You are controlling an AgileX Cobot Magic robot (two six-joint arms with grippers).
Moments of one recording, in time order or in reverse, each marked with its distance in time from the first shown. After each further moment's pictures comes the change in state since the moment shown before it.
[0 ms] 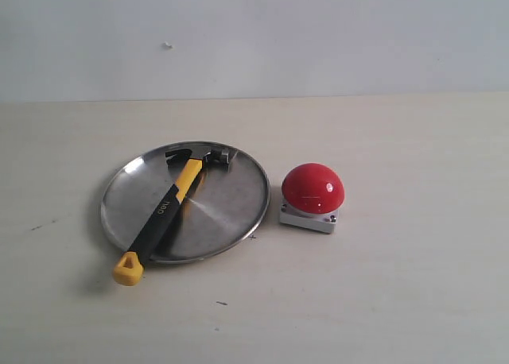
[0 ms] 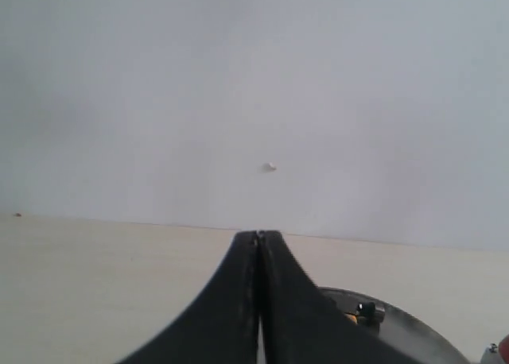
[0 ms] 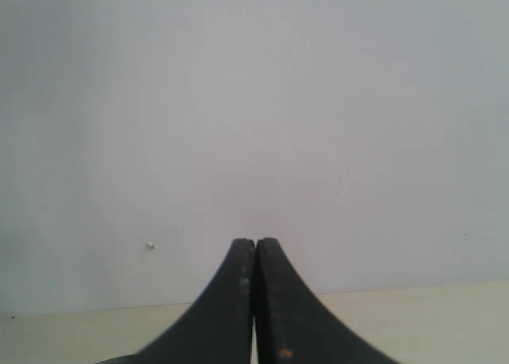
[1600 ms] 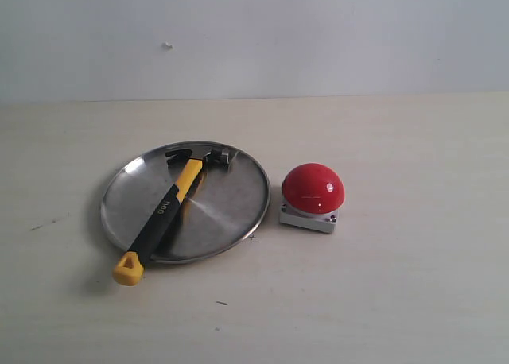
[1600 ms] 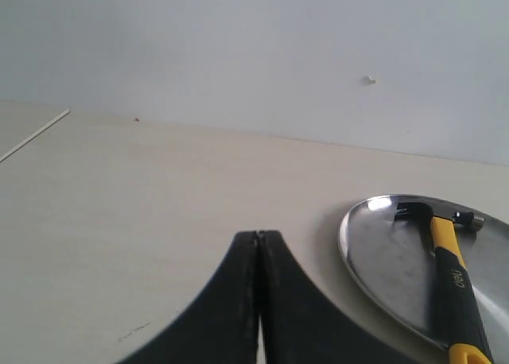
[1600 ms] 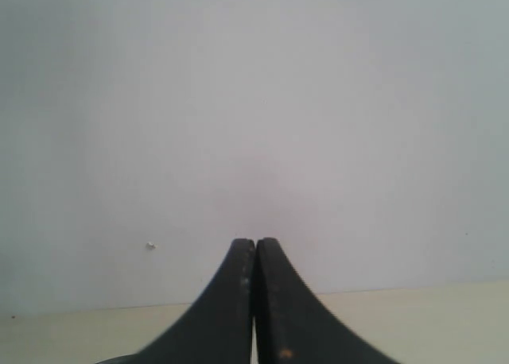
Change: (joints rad) left arm 0.090 -0.499 0.016 0.034 0.676 0.018; right arm 0.000 0.000 0.000 0.000 0.000 0.000
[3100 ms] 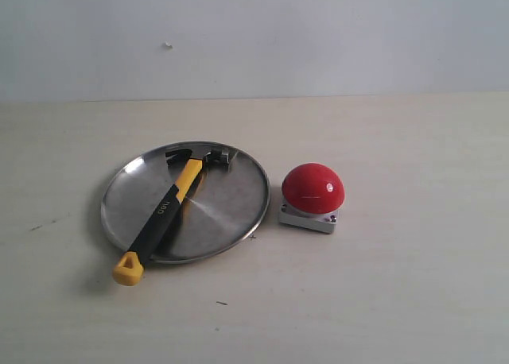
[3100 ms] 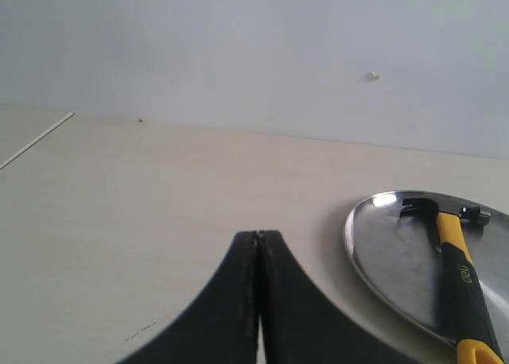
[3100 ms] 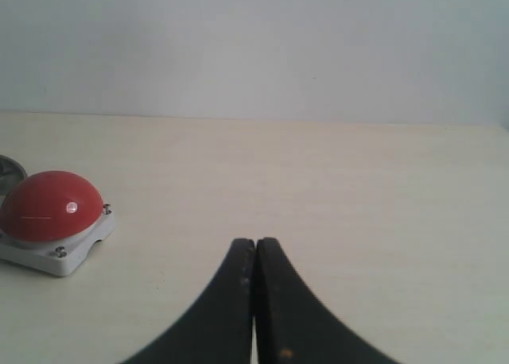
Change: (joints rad) left arm 0.000 0.000 0.002 0.020 0.003 0.002; right arm -0.494 -0.359 0.000 -0.071 0.789 -0.195
